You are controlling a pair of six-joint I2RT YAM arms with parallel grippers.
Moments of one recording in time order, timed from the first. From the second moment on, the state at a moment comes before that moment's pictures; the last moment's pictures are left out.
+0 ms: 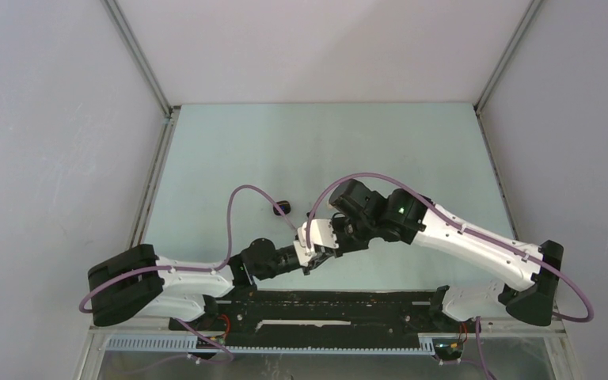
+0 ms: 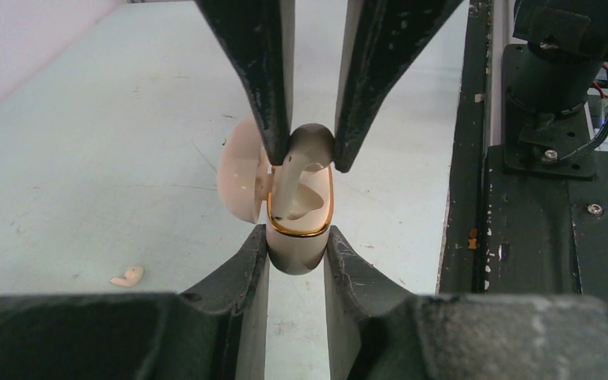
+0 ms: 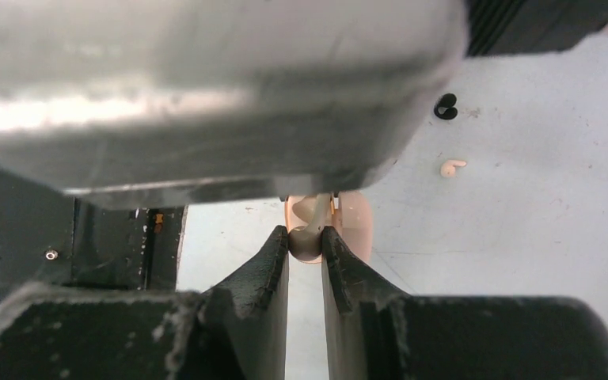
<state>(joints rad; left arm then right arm) -1.14 1.22 0.27 0.94 0.10 0.17 1.07 1.31 1.30 -1.02 -0.22 -0.75</state>
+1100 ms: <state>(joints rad) -1.15 1.21 0.27 0.92 0.08 0.19 1.10 1.32 1.30 -1.03 -0.17 -0.79</state>
